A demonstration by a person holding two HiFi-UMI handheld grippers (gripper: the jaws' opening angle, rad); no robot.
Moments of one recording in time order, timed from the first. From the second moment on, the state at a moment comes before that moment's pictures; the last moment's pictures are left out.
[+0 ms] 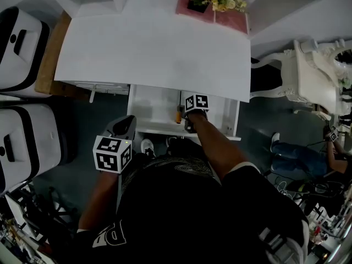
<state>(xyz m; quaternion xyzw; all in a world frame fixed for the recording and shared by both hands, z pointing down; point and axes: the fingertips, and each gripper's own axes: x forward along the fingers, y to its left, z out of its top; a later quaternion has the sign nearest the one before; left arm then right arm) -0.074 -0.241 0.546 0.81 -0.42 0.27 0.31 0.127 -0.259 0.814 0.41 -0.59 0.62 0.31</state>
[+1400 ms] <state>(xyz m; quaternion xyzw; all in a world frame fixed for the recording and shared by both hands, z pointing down) -0.079 -0.229 0.534 0.82 -0.42 0.25 0.30 0.132 -0.252 0.807 0.42 -0.59 0.62 0.31</state>
